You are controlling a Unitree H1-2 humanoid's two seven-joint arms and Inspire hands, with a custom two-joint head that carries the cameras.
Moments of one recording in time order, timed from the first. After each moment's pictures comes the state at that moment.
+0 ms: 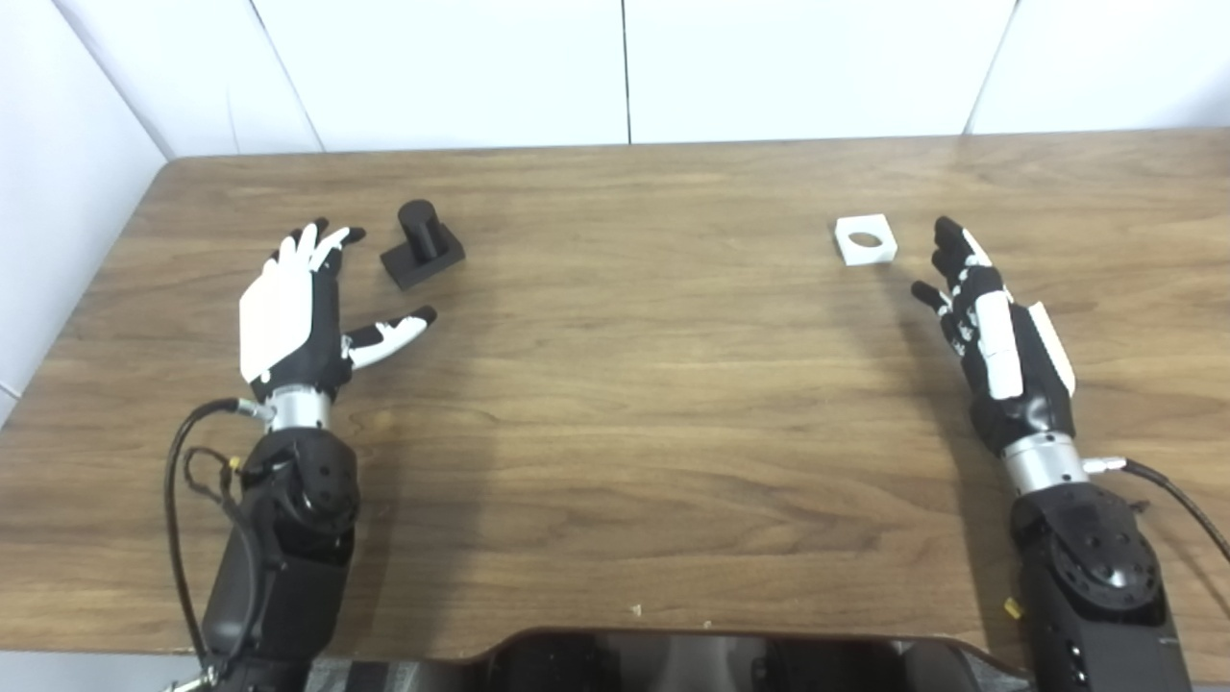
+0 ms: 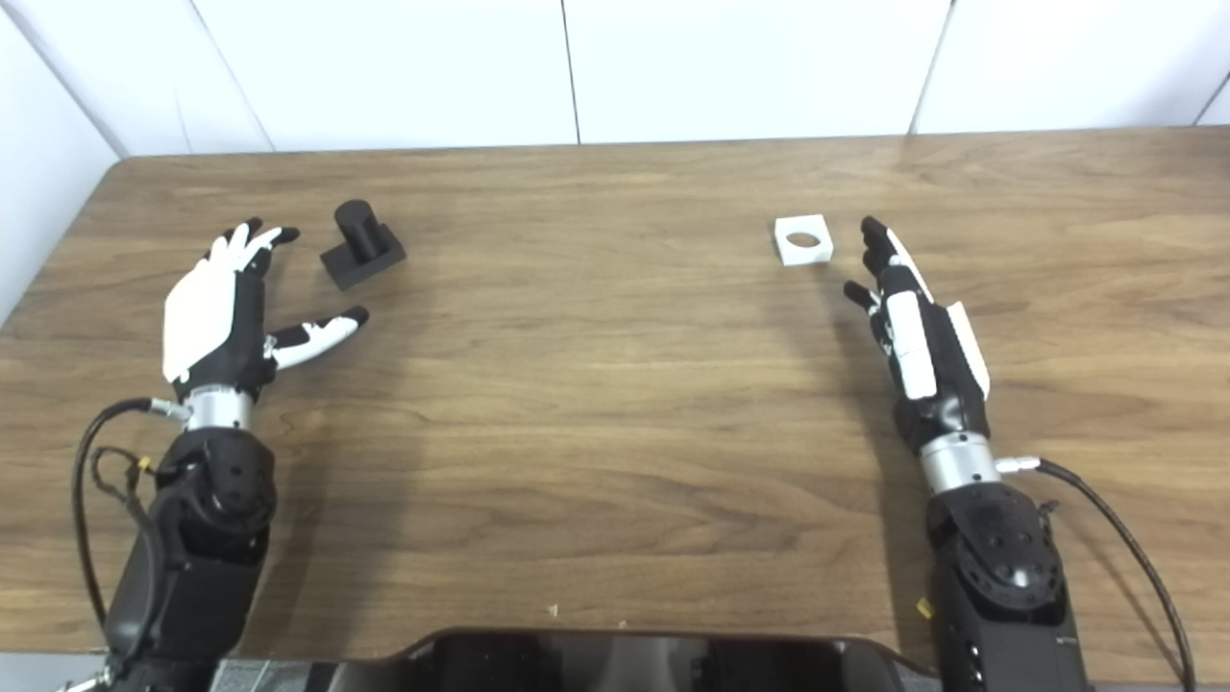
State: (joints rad) left arm -0.16 0.30 0.00 0.02 0.75 0.27 0.15; right arm -0.07 -0.15 -0.07 -0.03 0.07 -0.03 0.11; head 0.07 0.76
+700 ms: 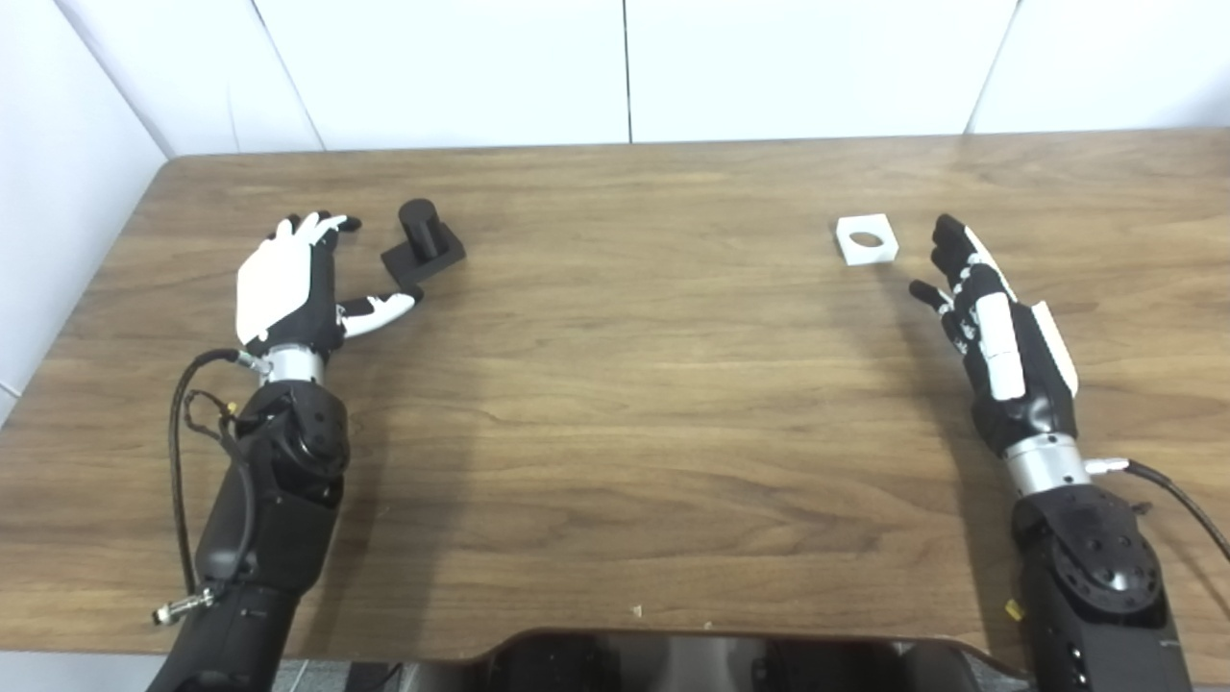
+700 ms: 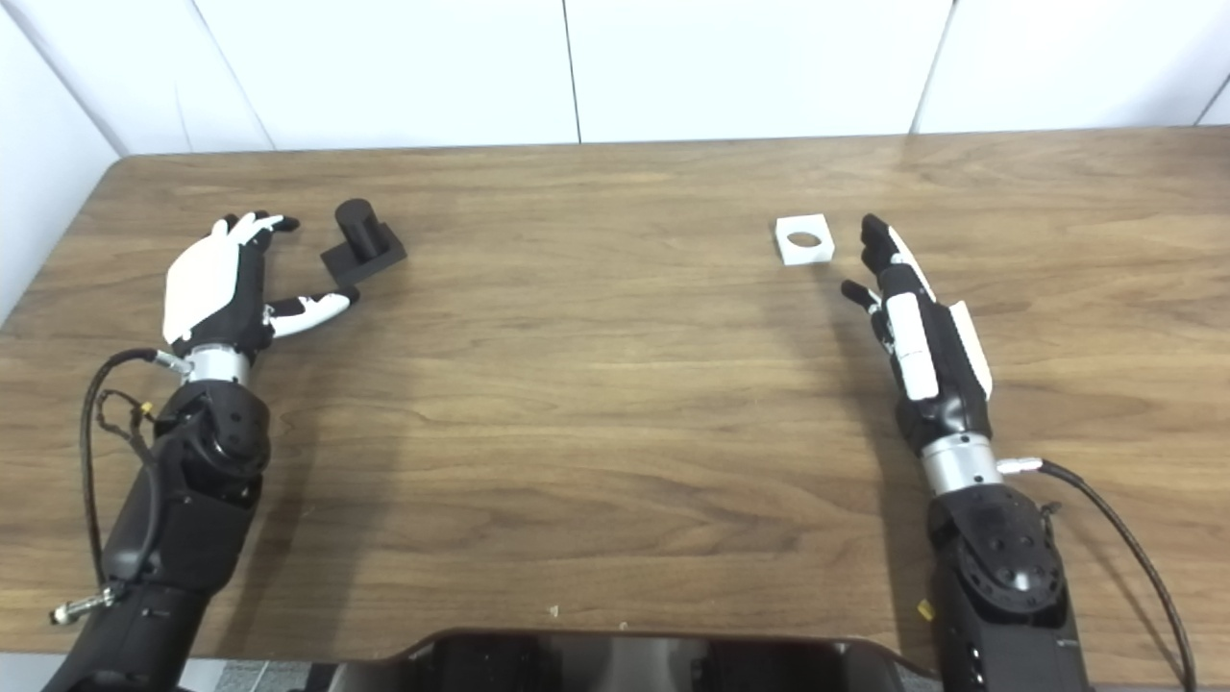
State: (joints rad) left arm -0.28 0.36 -0.03 0.22 0.72 0.26 0.14; right arm -0.06 -0.15 -0.07 -0.03 0.07 -0.05 0.11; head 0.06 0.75
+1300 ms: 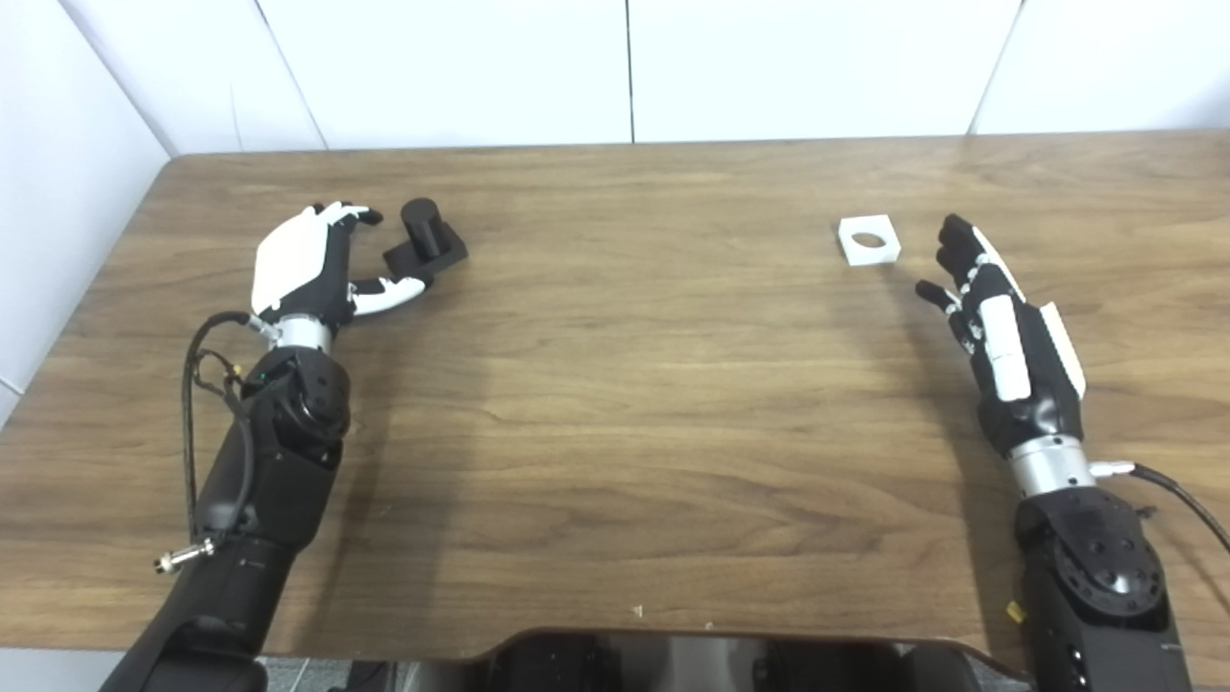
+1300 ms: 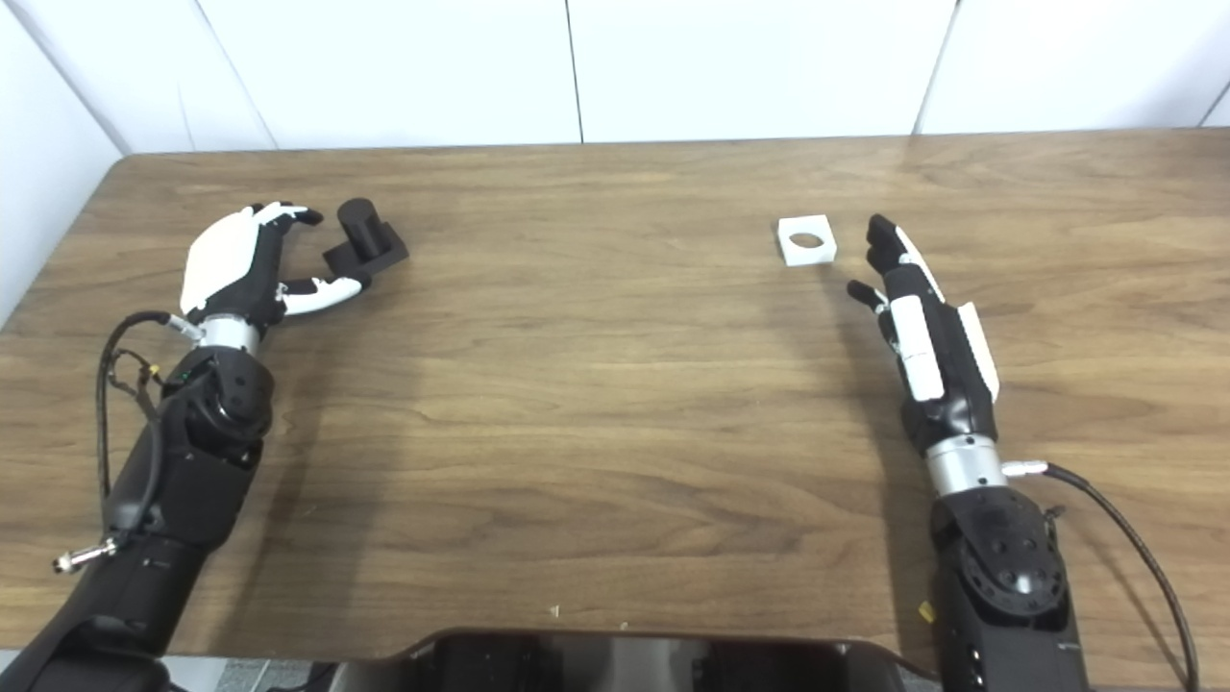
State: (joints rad) left arm -0.37 0.39 -0.08 0.32 0.67 0.26 0.10; right arm -0.06 -0.14 -0.08 -0.03 0.06 -0.06 0.10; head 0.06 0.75
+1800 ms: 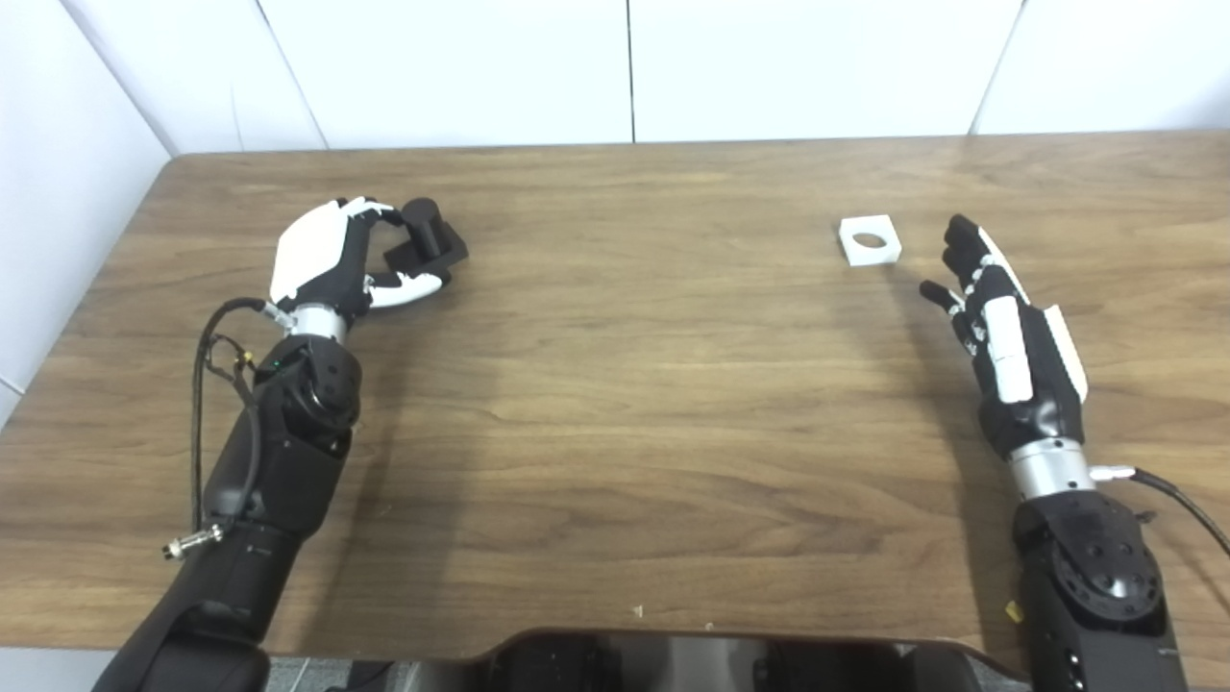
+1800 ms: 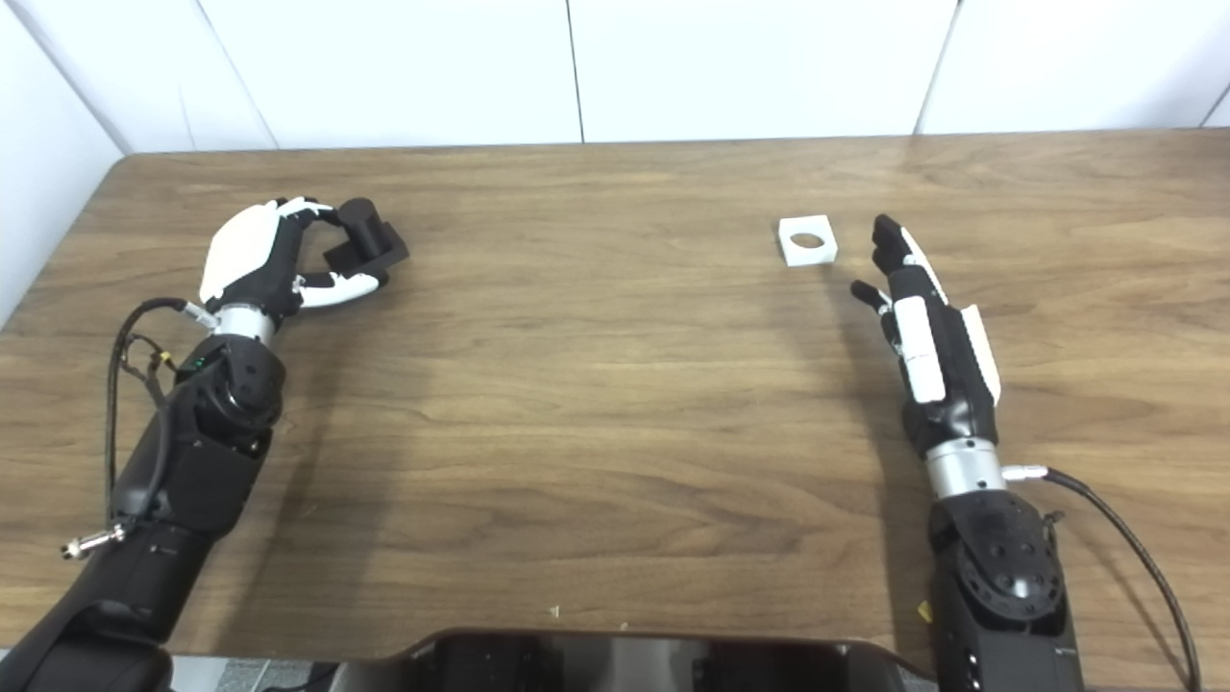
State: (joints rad) left arm -0.39 0.39 -0.12 0.31 0.65 0.26 0.07; right arm -0.05 -0.13 -0.08 -0.05 0.06 -0.05 0.09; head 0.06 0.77
